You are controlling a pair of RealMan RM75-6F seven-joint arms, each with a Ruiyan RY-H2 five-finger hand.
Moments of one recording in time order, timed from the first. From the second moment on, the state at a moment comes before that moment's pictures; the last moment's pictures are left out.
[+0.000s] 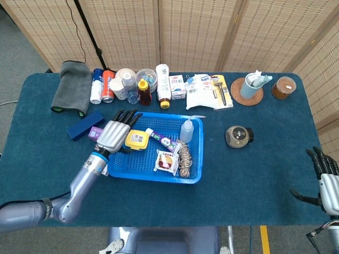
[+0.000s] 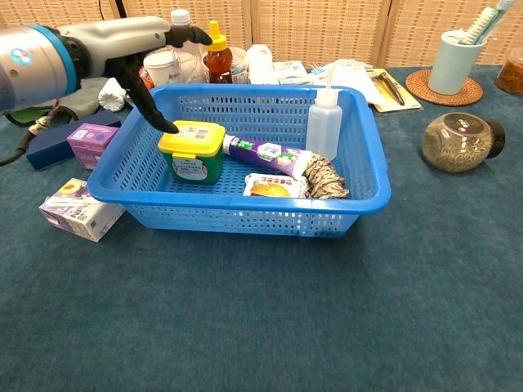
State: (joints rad) left arm -0.88 -1.46 -0.23 -1.67 0.88 1.01 0.50; right arm 0.05 -0.96 0.09 -1.79 -1.42 1.45 0.17
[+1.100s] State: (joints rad) left arm -0.99 -1.70 -0.20 -1.42 0.67 0.97 0.63; right arm 0.07 -0.97 0.11 -1.77 -1.36 1.39 0.18
